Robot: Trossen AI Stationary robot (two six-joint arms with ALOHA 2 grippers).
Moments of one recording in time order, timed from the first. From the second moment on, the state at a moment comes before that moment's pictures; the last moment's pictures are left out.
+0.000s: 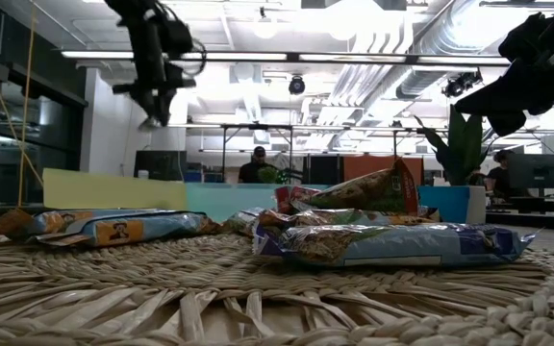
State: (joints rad) left arm 0.97 1.54 1.49 -1.09 -0.16 -0.25; right arm 0.01 0.07 0.14 -0.27 0.18 0.23
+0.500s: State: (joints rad) left arm 0.96 1.61 1.18 -0.87 -0.16 -0.35; right arm 0.01 0.07 0.14 -0.27 0.18 0.23
